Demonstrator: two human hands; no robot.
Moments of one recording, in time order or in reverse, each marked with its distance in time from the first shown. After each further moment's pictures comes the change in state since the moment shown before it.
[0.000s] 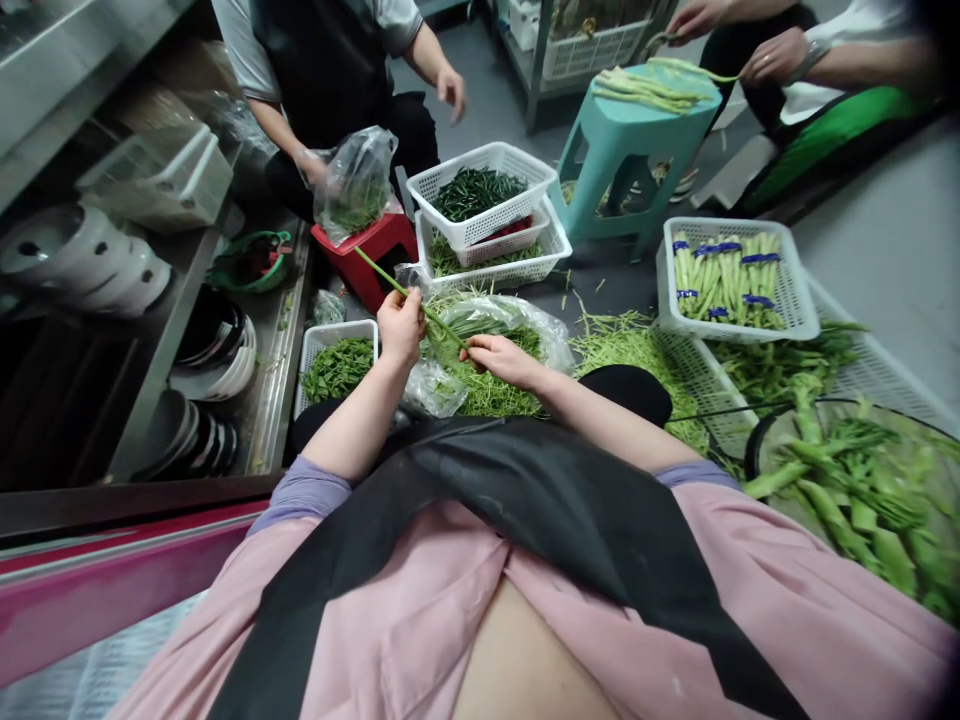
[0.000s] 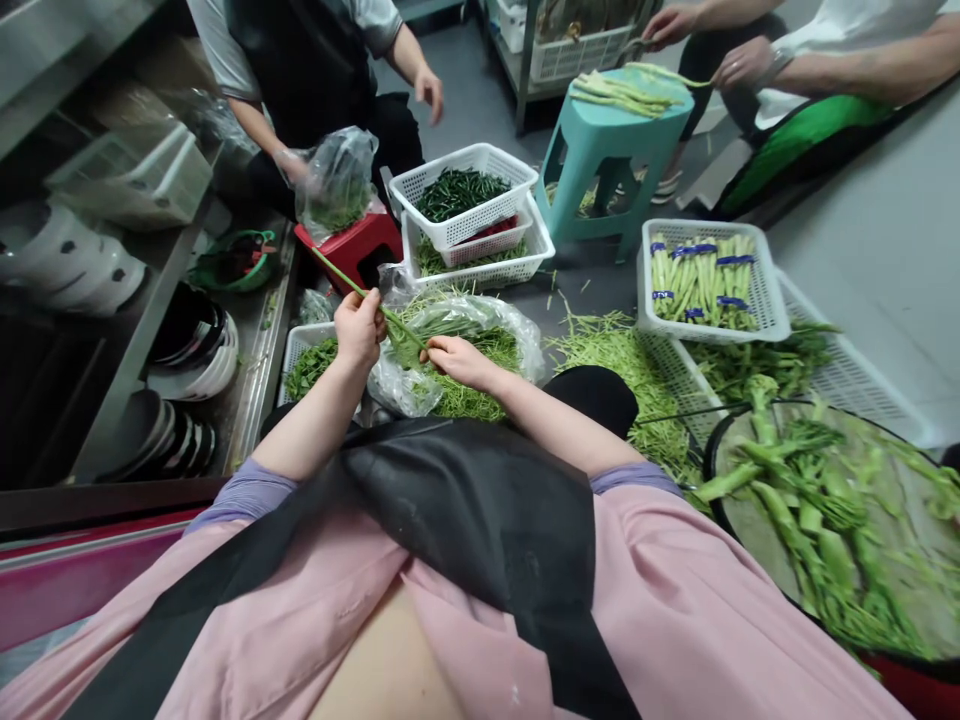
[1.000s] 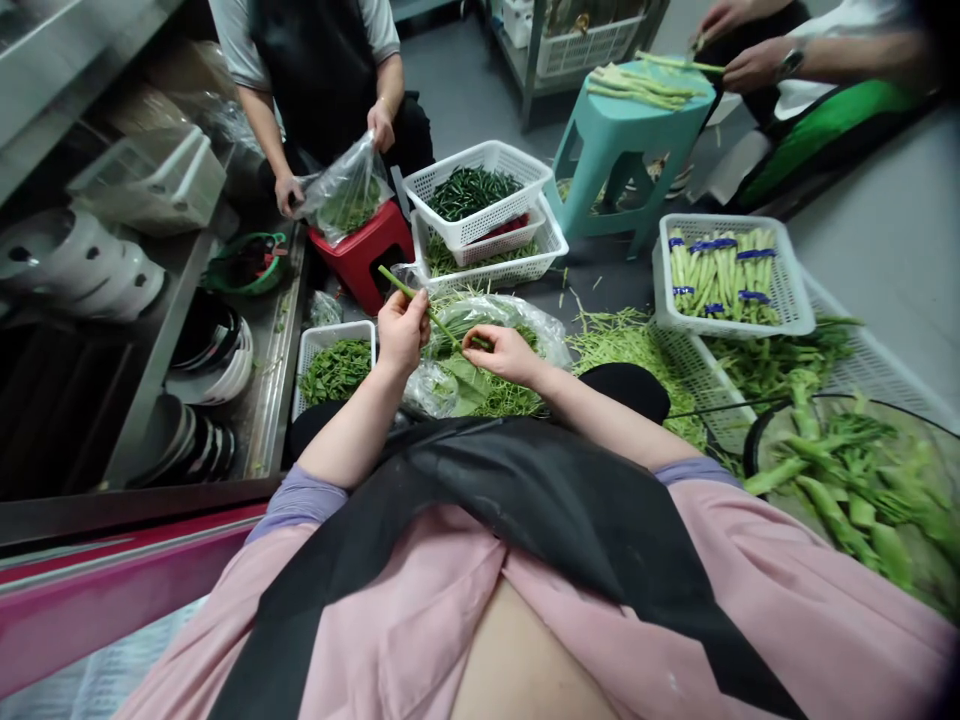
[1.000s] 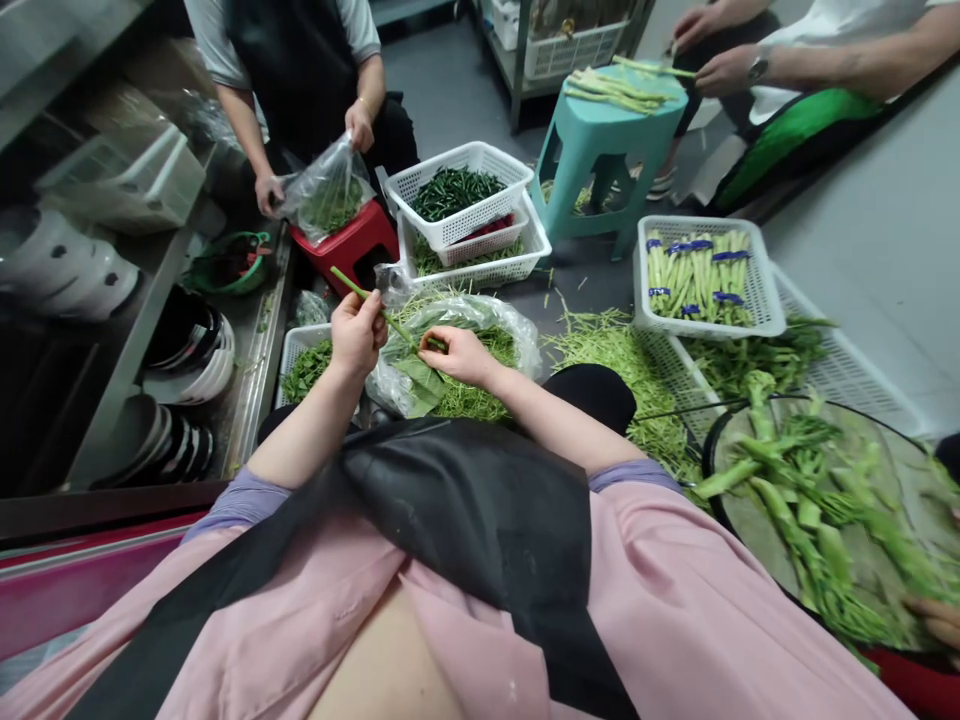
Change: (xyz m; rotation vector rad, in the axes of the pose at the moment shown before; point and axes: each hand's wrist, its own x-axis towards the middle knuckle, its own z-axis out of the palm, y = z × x) left_hand -0.021 0.010 0.005 0.006 -0.168 0.027; right_hand -0.001 0.005 -0.006 -0.144 0.161 -0.305
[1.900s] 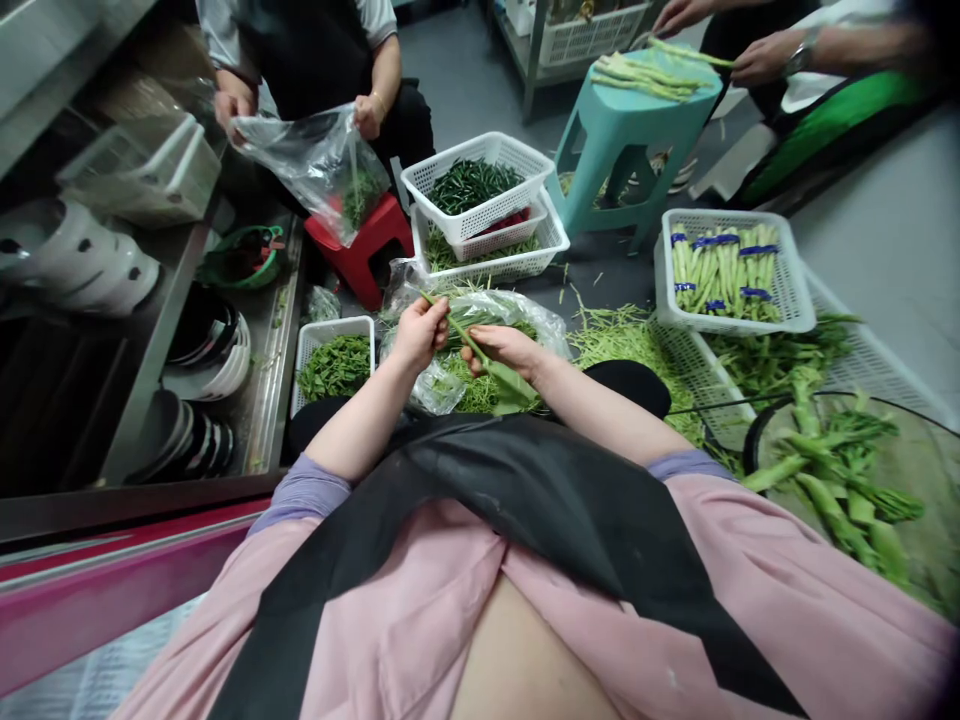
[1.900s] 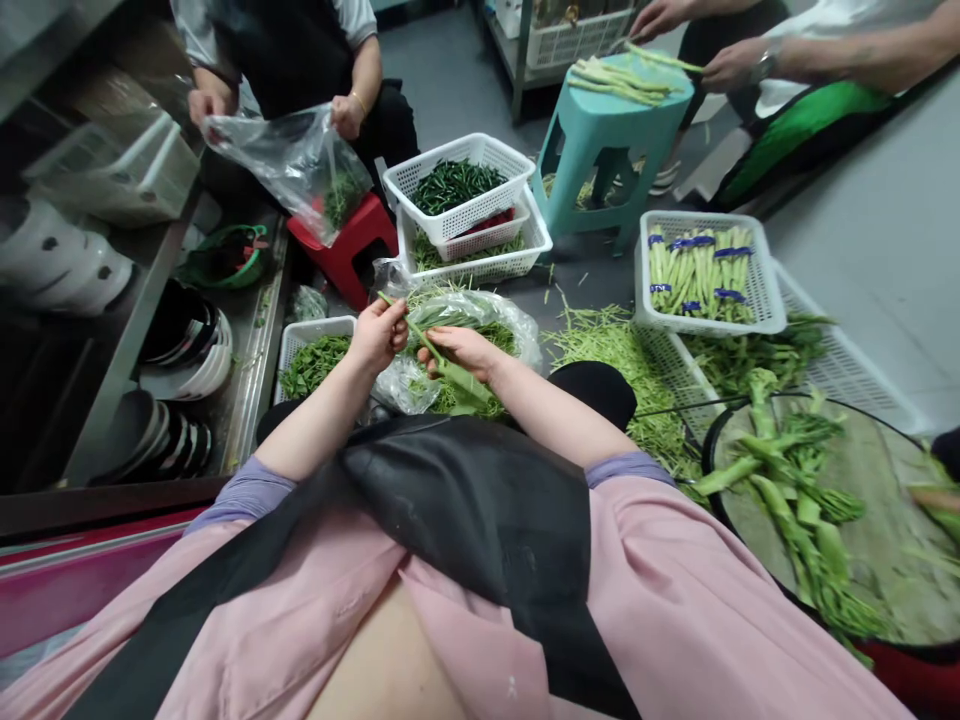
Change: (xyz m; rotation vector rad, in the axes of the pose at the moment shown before) left_hand 0.003 -0.014 0.000 0.034 -0.162 -0.315; right_hand 0.002 0.003 -0.001 0.955 -0.176 0.595
